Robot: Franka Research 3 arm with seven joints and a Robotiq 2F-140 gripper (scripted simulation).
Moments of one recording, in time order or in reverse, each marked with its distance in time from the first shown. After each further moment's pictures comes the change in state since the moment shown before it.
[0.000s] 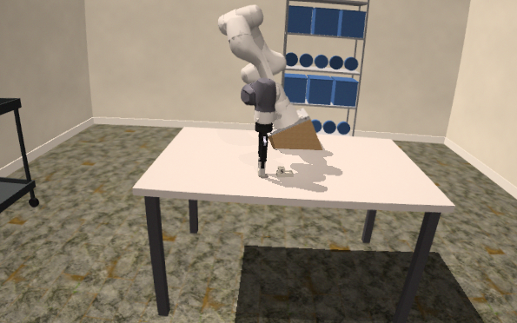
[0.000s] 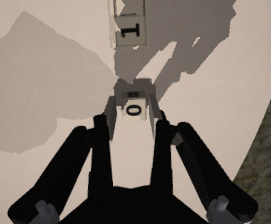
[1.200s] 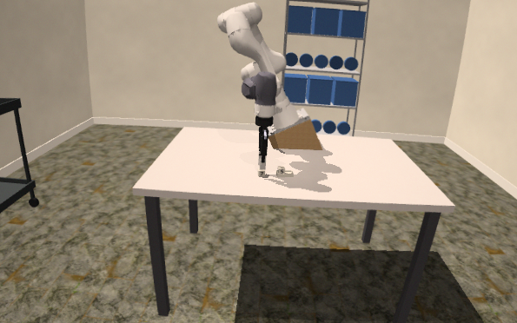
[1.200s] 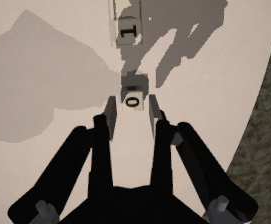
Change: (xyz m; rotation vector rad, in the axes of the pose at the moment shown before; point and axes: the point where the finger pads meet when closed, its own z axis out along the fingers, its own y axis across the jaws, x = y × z) arm 0.001 0.002 -0.028 -0.007 0.001 0.008
